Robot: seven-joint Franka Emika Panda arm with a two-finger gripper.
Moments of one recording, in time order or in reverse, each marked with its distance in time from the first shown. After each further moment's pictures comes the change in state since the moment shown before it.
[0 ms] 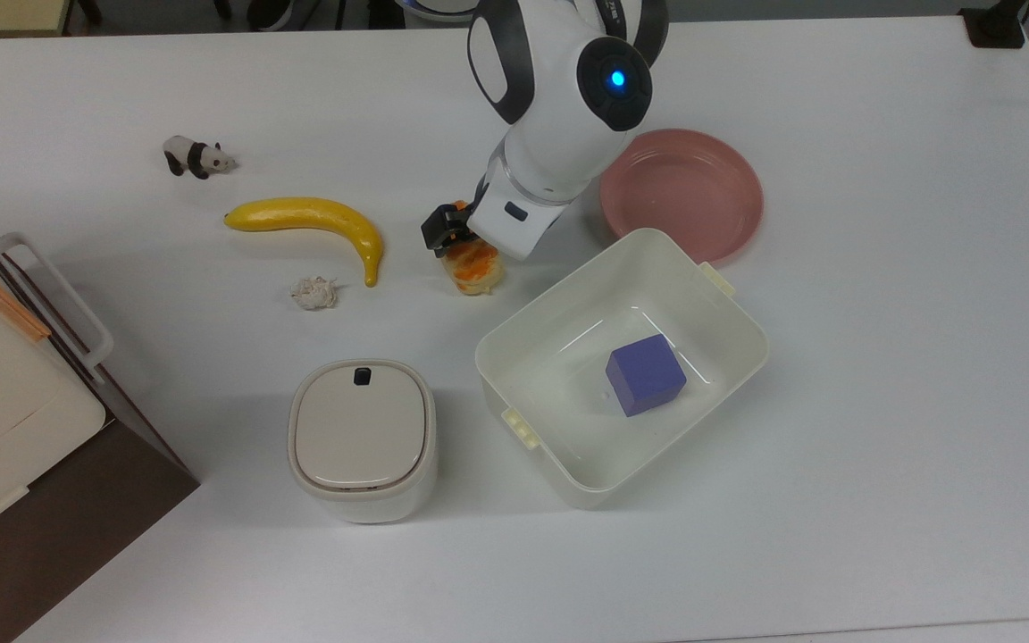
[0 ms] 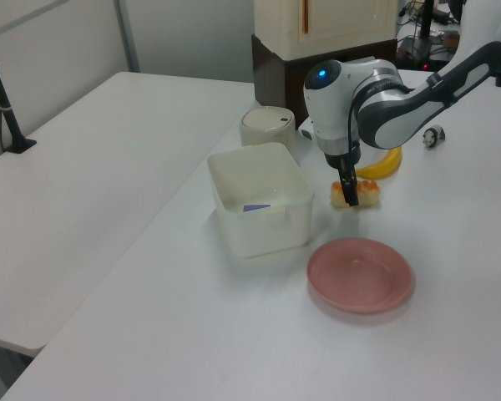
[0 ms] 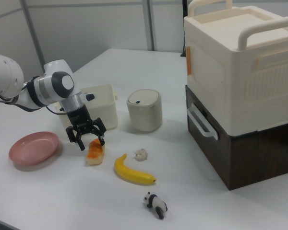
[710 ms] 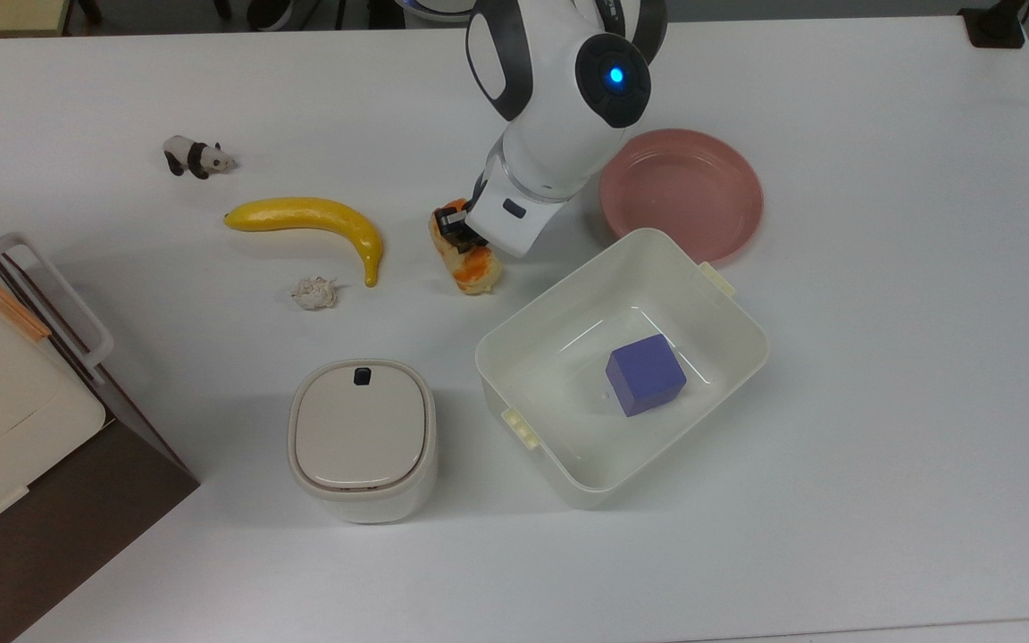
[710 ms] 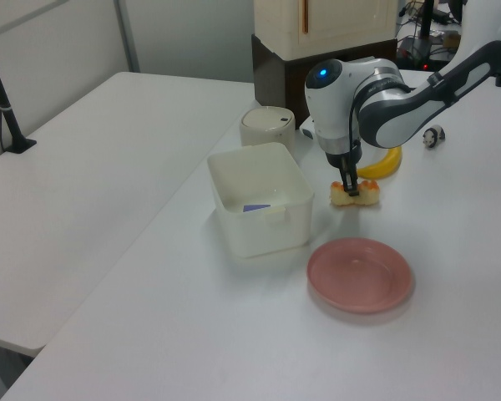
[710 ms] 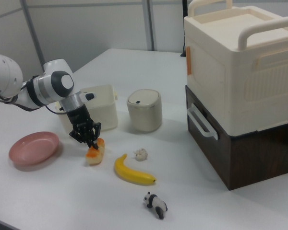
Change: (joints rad) arm -0.002 -0.010 0.001 -0.005 -0.001 -0.004 0.000
